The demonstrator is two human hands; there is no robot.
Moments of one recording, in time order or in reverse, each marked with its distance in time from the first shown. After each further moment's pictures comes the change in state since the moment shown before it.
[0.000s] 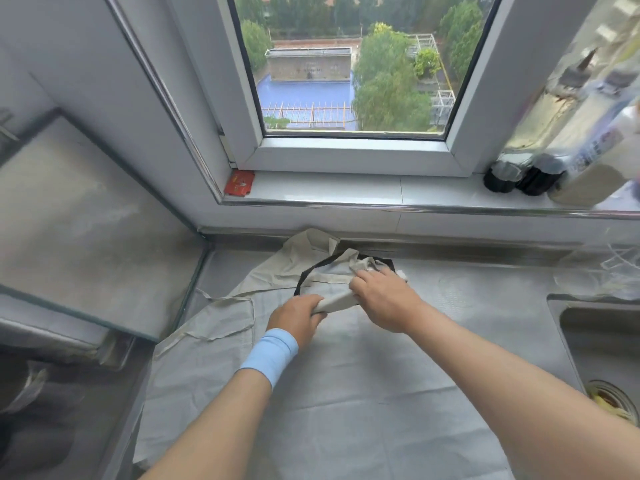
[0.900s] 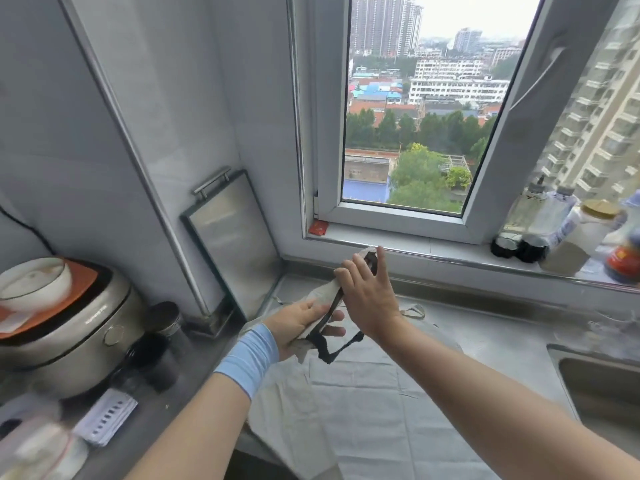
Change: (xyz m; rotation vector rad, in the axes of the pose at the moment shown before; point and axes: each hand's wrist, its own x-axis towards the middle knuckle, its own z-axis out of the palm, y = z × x) left_hand -0.237 0.007 -0.136 -1.334 -0.219 -0.005; right_hand -0.035 -0.211 -0.156 -0.421 0.502 0.013
